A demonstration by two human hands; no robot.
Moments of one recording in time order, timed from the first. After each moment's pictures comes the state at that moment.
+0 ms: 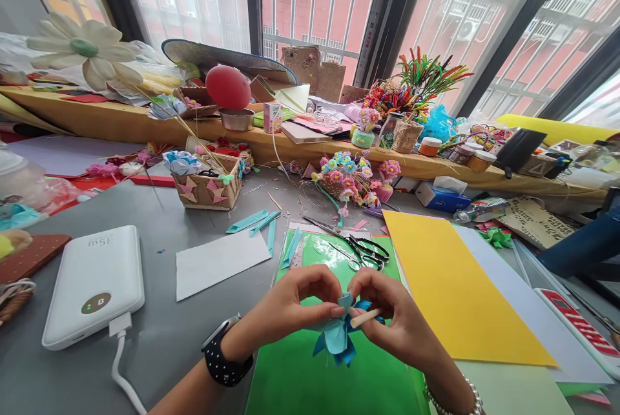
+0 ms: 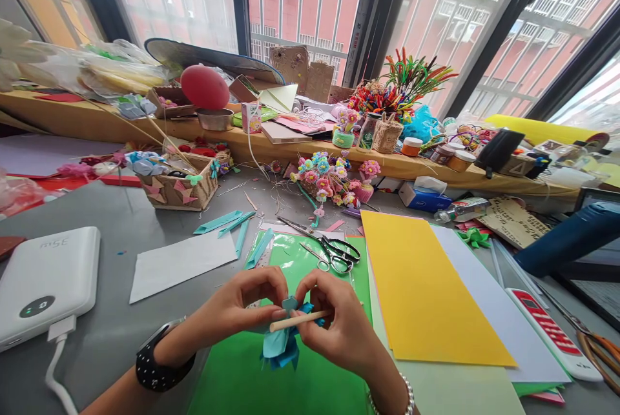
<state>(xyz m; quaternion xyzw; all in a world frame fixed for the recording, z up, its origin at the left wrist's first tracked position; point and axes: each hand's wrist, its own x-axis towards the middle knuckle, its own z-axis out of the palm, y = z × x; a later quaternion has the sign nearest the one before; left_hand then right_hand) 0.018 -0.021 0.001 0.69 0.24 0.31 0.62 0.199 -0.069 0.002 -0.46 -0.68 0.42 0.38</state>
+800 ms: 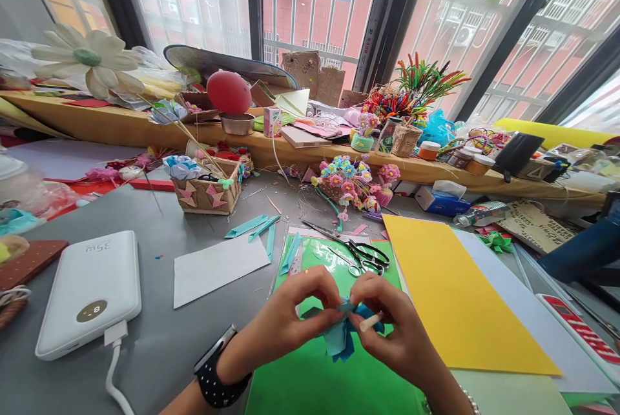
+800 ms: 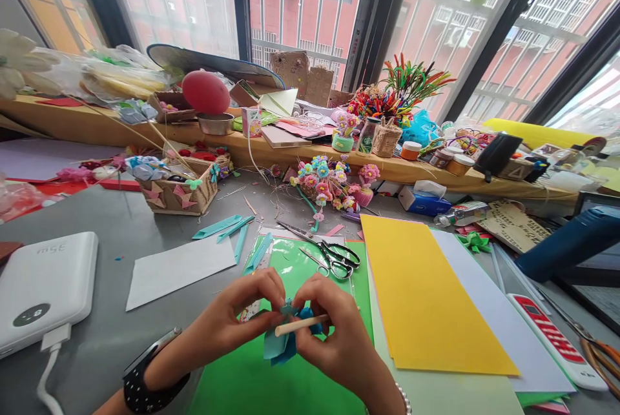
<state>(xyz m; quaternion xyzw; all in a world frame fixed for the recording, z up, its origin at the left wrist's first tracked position) 0.016 -0.028 0.003 0.75 0.22 0.36 0.51 0.194 -0.071 -0.002 -0.43 -0.73 0.30 0.43</state>
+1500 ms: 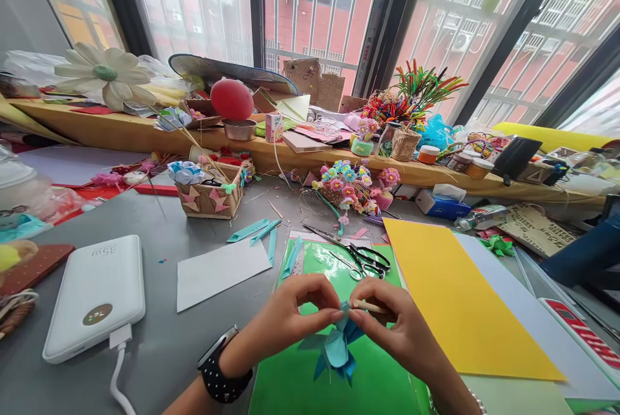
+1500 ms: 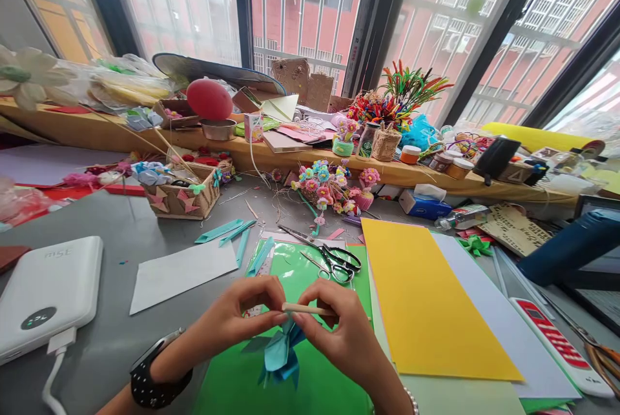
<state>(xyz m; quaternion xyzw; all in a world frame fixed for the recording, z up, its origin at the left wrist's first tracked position) 0.017 -0.023 0.004 0.72 0.27 0.31 0.56 0.201 -0.065 0.000 -0.48 -0.72 0.33 0.38</state>
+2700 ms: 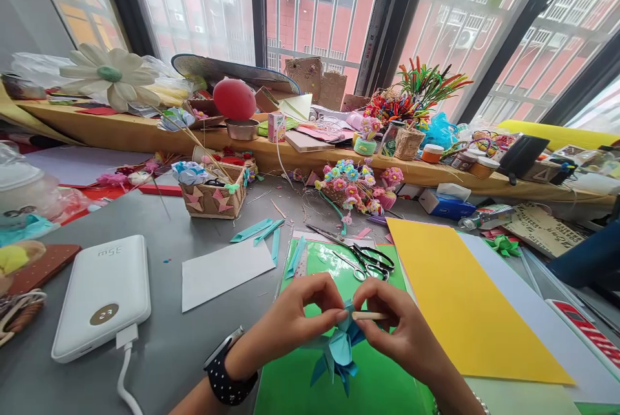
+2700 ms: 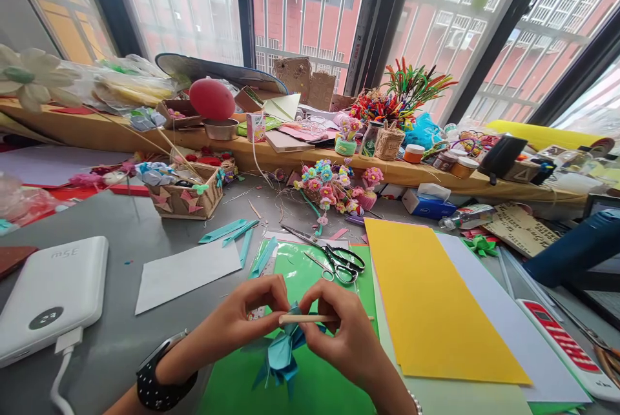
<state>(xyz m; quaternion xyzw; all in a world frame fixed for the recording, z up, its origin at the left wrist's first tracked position) 0.018 -0.024 0.007 0.73 0.28 0.30 0.55 0.198 -0.066 0.002 -0.48 -0.70 0.37 0.38</state>
